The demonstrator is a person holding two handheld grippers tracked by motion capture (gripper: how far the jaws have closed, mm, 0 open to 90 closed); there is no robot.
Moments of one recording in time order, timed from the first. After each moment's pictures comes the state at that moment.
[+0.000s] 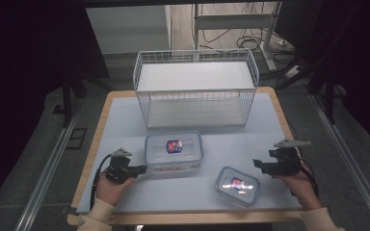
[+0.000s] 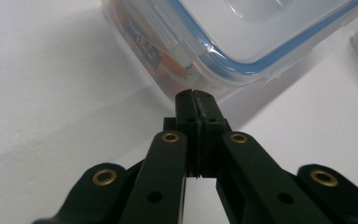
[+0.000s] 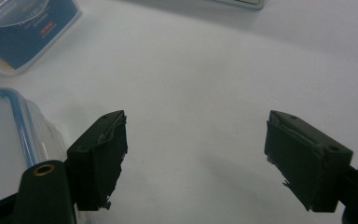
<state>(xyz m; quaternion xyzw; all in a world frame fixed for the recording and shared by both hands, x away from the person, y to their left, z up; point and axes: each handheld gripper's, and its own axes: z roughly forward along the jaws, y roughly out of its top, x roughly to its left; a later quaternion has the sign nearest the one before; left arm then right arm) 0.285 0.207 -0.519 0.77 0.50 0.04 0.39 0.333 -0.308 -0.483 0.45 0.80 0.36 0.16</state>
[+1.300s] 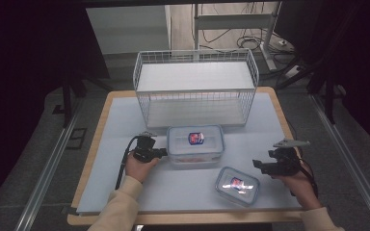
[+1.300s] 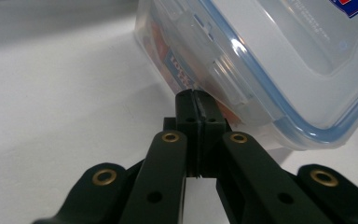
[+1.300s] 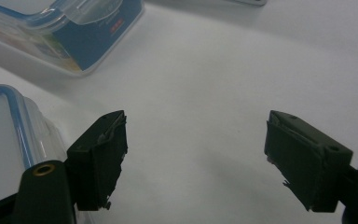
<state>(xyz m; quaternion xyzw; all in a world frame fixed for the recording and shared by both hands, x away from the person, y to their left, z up) 0.360 0.146 -0.525 0.76 0.51 0.03 0.40 0.334 -0.307 -0.485 0.45 0.81 0.36 0.16</state>
